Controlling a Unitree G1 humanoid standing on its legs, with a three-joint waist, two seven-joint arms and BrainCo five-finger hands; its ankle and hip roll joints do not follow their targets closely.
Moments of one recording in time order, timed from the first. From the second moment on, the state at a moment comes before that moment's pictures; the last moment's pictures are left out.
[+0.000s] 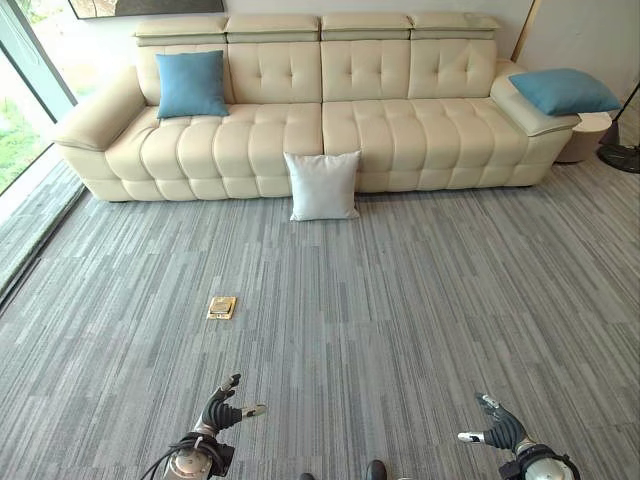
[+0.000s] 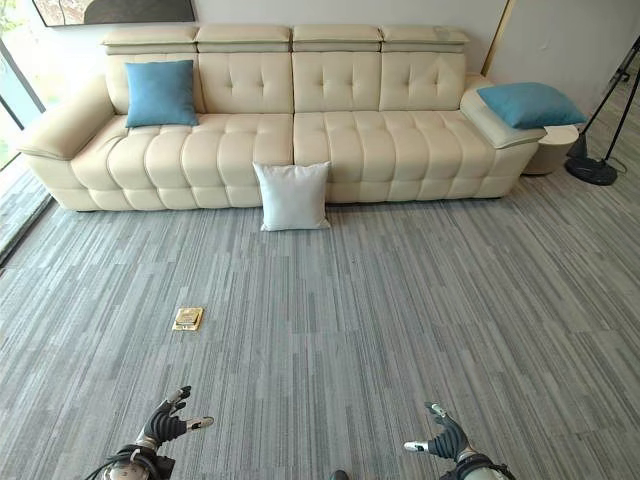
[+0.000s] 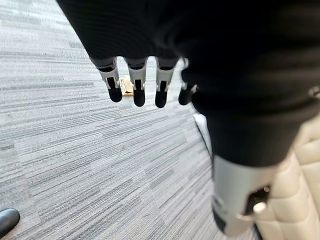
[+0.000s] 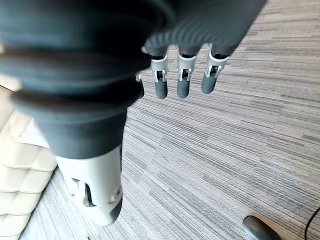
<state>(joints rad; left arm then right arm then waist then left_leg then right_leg) 0.13 0.38 -0.19 0.75 -0.06 -0.22 0.07 0.16 -0.47 0.21 0.71 -0.03 -0.17 -0.03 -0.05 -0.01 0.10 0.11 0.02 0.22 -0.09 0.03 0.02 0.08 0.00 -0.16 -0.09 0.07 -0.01</state>
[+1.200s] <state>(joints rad) 0.04 0.35 -0.19 0.81 -0.13 -0.21 0.09 0.05 -0.42 0.19 0.70 0.10 -0.15 -0.04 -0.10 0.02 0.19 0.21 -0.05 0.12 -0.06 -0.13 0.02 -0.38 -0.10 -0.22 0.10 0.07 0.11</state>
